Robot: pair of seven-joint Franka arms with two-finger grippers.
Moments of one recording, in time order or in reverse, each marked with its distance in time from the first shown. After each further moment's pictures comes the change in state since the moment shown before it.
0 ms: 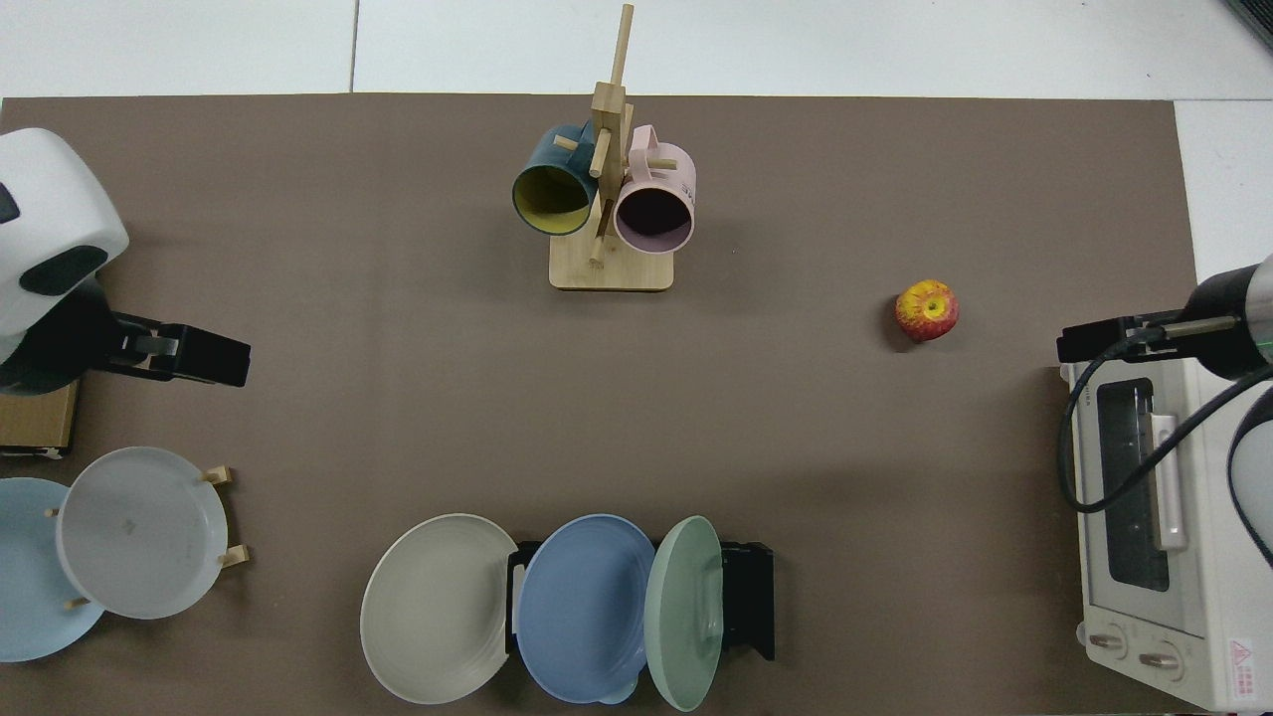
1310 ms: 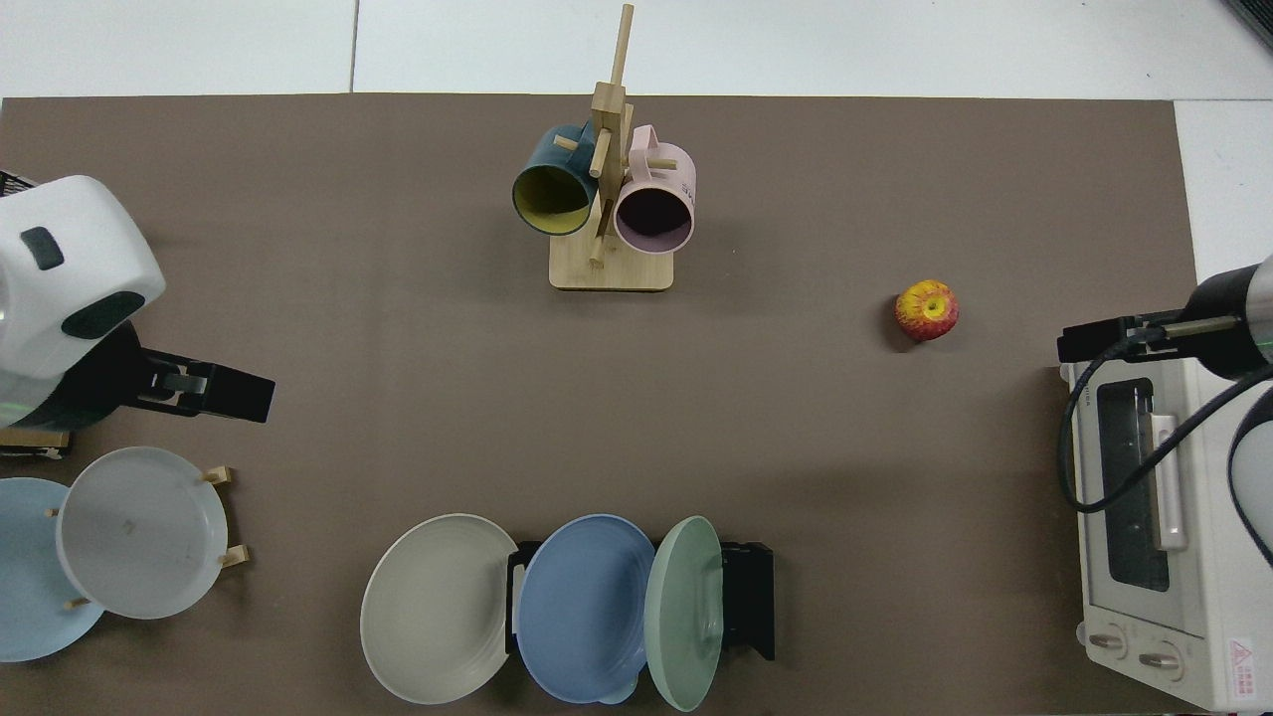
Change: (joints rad) left arm 0.007 -0.085 -0.027 -0.149 -0.065 0.043 0.001; right arm -0.001 0.000 0.000 0.000 0.000 0.001 0.000
